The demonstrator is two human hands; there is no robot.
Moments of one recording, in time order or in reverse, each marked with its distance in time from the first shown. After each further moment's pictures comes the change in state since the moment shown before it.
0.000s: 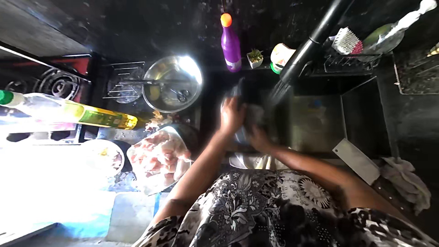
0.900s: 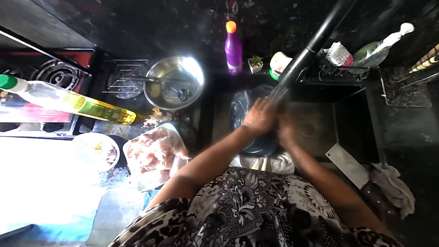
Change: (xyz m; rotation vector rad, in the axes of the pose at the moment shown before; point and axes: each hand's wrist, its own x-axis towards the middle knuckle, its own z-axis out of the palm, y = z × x) left_hand 0.002 0.049 0.056 0.413 -0.190 0.616; right_hand -0.018 0.037 -0.055 0.412 0.593 0.048
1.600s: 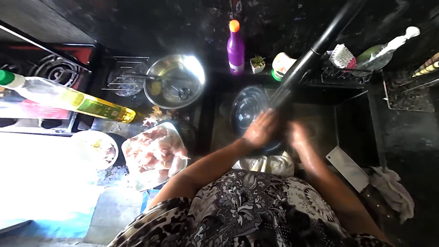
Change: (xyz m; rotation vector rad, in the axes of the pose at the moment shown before) left_hand -0.037 -0.005 0.059 -0.145 0.173 0.155; right_hand 0.021 0.031 -0.037 0.360 0.114 0.327
